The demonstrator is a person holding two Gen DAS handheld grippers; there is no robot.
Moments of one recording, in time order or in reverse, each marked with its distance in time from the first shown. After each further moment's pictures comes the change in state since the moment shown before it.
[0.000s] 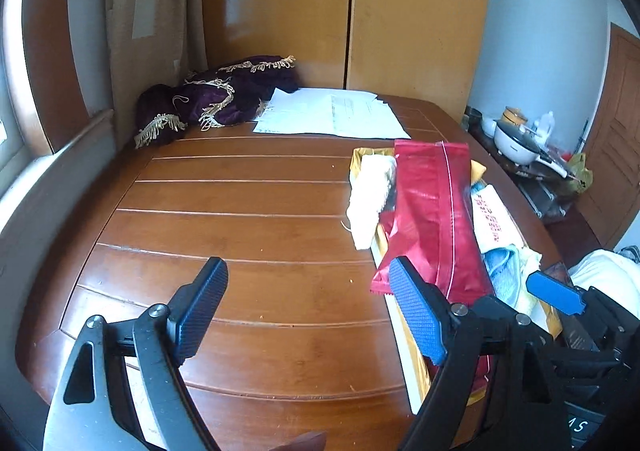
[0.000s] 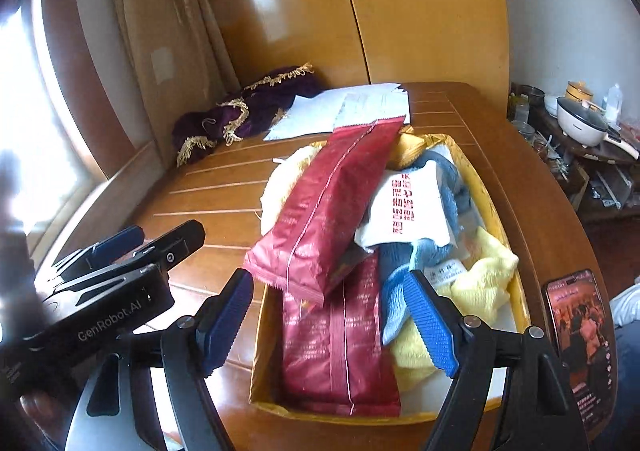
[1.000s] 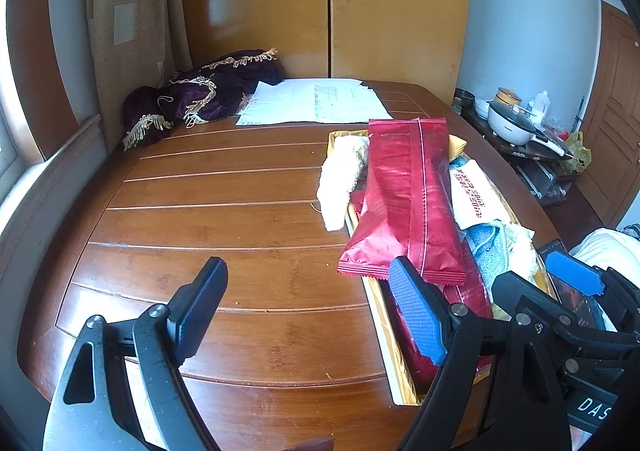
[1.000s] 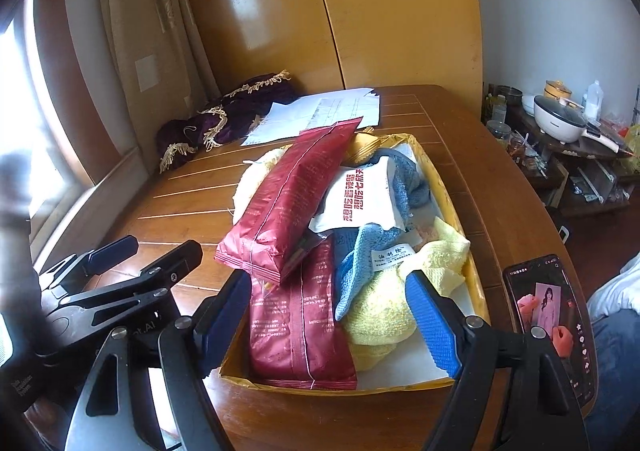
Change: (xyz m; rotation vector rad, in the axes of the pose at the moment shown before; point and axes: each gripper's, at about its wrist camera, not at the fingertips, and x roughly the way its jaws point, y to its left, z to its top) left arm -0.001 -0.031 -0.013 0.057 0.018 0.008; right arm -0.022 -0.024 -0.010 0.027 -0.031 -0.050
